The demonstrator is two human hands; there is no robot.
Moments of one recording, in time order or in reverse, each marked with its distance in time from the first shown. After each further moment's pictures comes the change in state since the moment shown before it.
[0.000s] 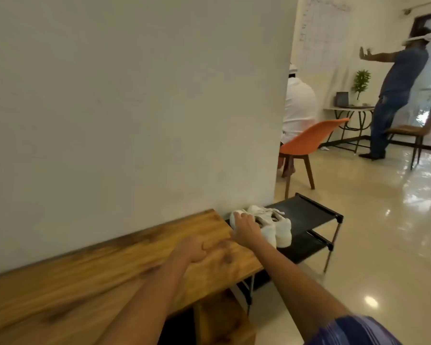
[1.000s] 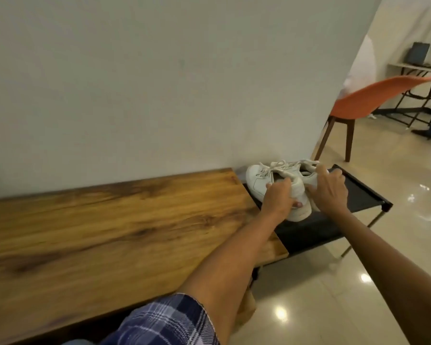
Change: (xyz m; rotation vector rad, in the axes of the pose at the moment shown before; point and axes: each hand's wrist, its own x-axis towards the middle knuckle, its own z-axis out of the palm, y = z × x) left_hand 0.141 0.126 0.040 -0.668 0.301 0.137; right_hand 0.082 0.123 -0.006 -0.003 0.378 0.233
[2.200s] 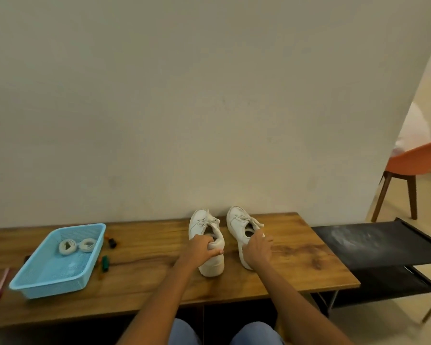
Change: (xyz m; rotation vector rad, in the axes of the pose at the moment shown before) left_hand -0.259 -0.172 -0.284 0.351 0.102 -0.298; right_hand -0.225 -0.303 0.017 0.046 -0.323 -0.142
